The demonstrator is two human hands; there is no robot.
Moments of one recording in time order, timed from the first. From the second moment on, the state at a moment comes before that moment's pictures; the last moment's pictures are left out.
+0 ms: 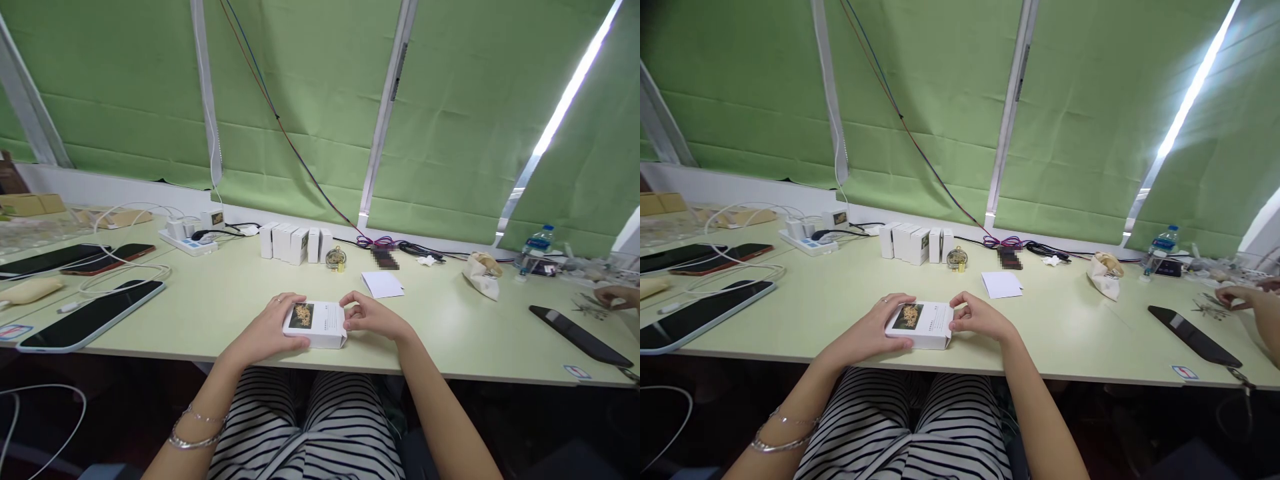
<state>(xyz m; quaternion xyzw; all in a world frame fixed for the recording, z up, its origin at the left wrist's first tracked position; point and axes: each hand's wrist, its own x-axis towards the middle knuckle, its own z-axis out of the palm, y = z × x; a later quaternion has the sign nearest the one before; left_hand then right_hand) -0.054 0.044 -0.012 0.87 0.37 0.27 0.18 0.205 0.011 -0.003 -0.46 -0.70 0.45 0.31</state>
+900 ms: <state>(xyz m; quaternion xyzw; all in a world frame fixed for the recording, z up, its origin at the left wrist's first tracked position) -0.056 0.046 -0.016 0.87 0.36 0.28 0.18 0.204 0.009 0.001 -0.49 -0.71 0.43 0.27</state>
